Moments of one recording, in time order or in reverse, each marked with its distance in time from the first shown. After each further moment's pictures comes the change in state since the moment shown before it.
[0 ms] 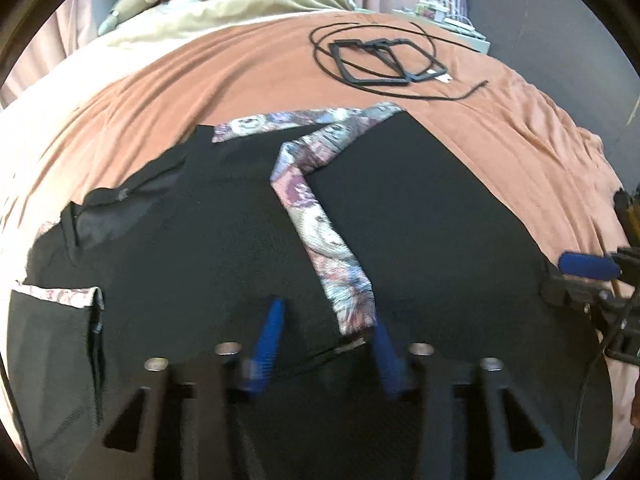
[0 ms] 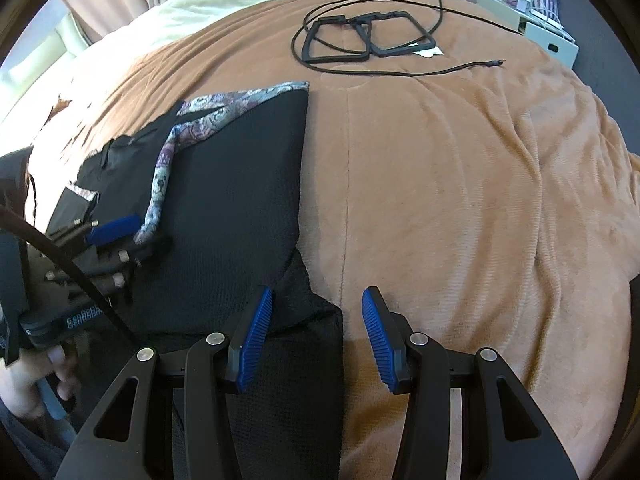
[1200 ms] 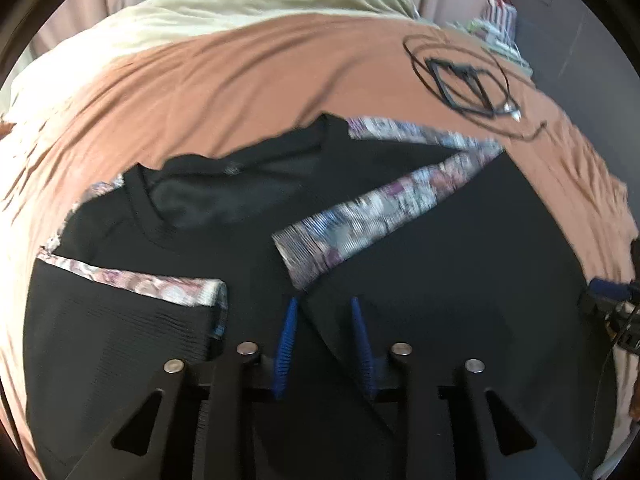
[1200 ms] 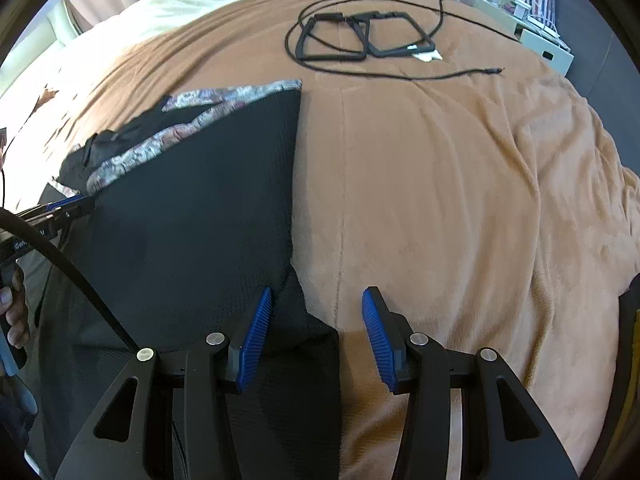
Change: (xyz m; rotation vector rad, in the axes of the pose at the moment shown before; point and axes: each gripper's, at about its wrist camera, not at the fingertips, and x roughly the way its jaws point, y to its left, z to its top) left arm -0.010 0.090 -0.009 -0.111 0.031 0.036; right arm 0.014 0.005 0.011 -0.020 0.019 -0.064
